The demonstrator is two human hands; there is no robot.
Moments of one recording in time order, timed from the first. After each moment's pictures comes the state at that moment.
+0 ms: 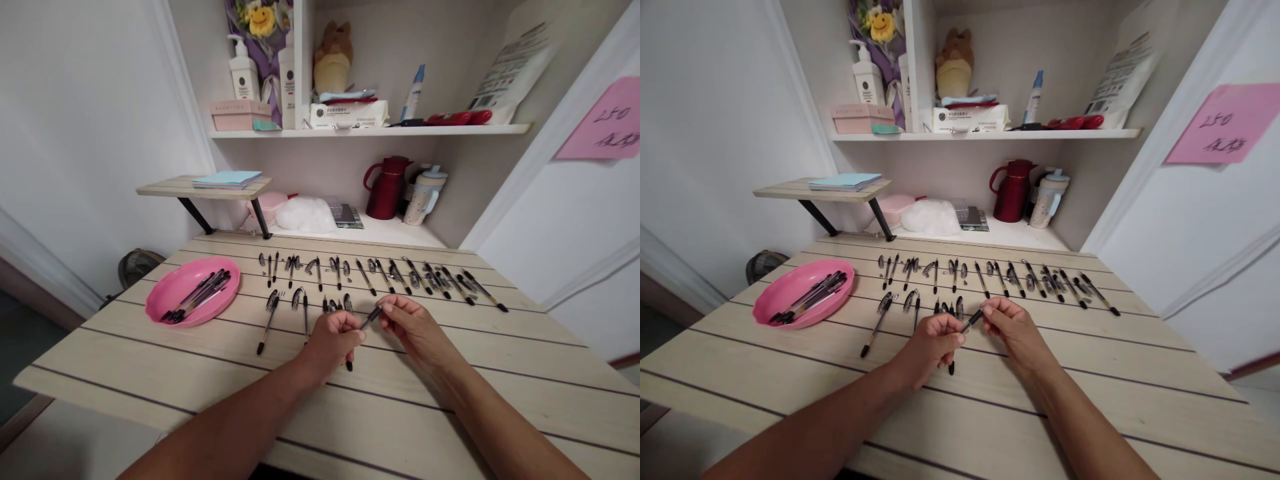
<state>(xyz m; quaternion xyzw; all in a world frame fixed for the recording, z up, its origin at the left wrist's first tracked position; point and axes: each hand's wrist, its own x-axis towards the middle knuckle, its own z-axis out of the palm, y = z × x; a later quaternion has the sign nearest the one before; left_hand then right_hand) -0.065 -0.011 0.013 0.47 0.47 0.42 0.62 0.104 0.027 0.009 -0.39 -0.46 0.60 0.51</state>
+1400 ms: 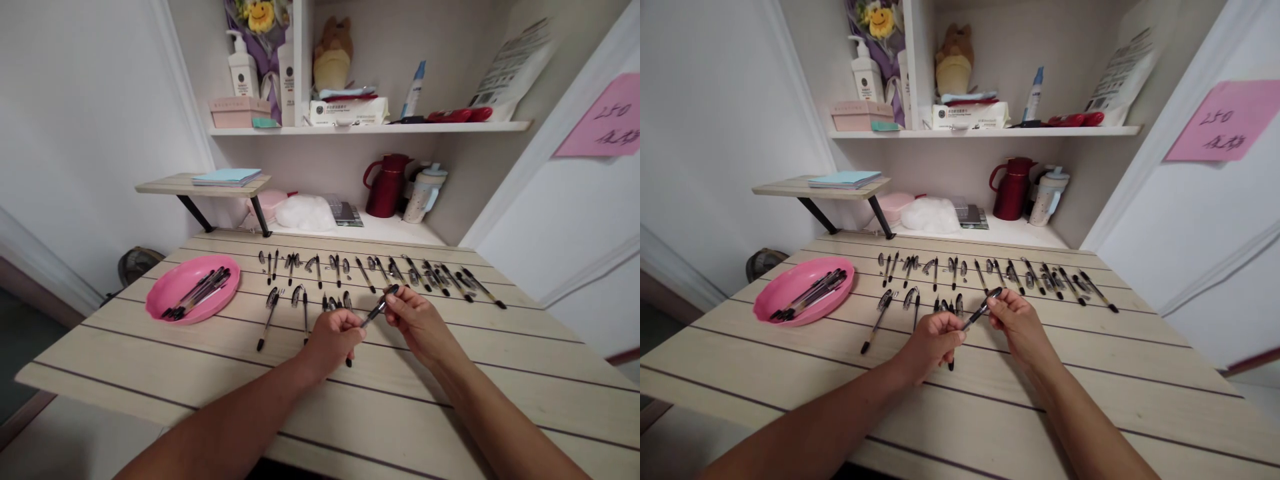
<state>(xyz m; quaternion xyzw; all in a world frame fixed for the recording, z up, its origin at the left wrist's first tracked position) -0.063 -0.010 0.011 0.49 0.48 0.41 0.60 0.102 0.027 0.015 -0.40 -0.44 0.58 0.55</state>
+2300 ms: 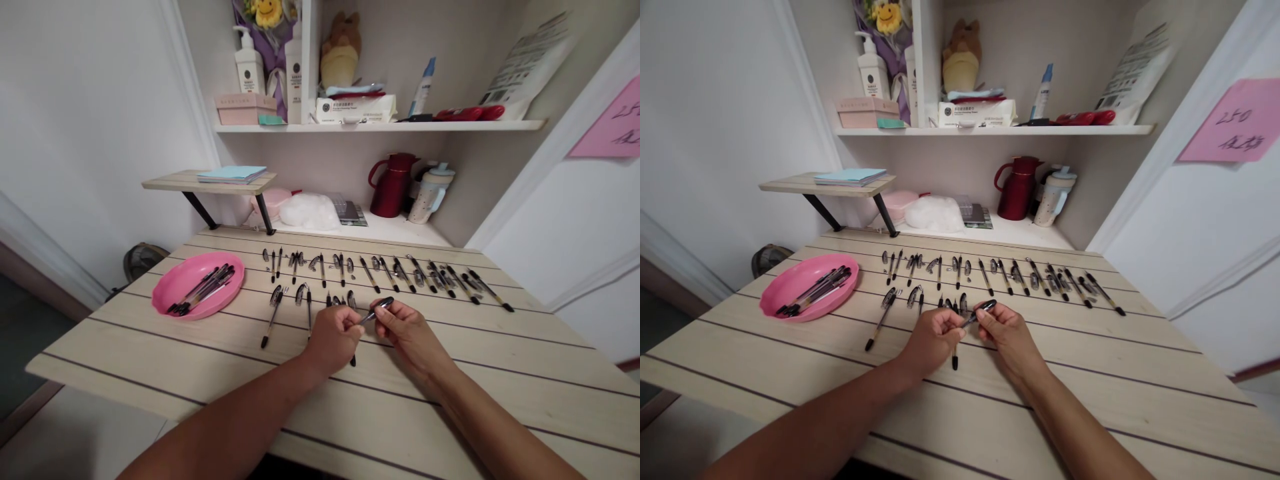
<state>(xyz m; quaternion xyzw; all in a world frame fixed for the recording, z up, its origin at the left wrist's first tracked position) -0.066 -0.005 0.003 0.58 0.52 0.43 0.45 0.084 0.014 0.004 -0.41 -0.46 0.61 0.50</state>
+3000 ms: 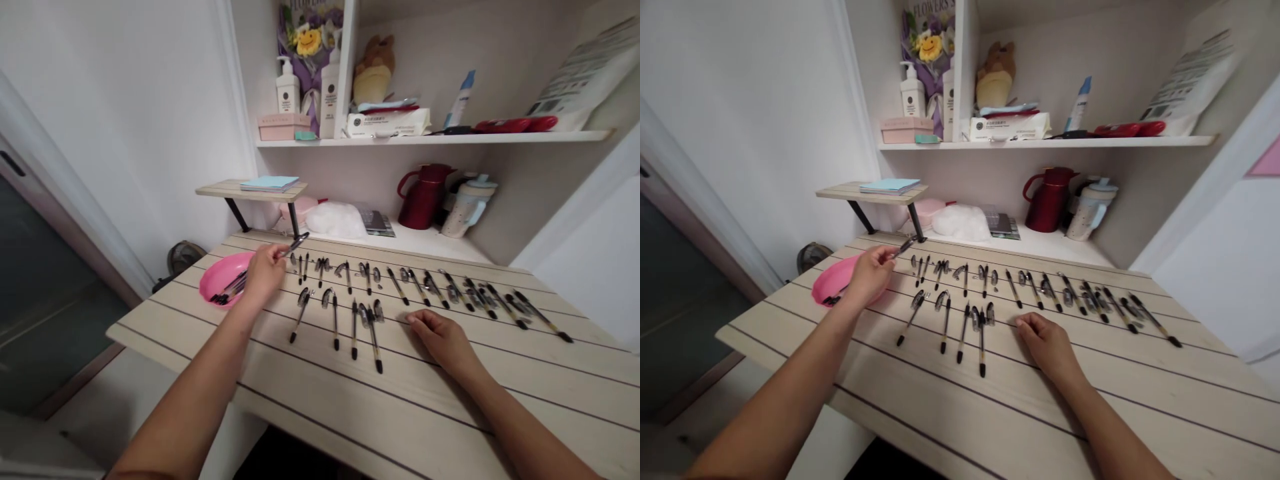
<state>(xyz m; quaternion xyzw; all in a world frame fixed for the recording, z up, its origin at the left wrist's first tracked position) -0.229 0.028 0.075 0.57 0.68 0.46 0.03 0.117 0.044 -0.027 -0.56 -0.71 0.23 0.36</state>
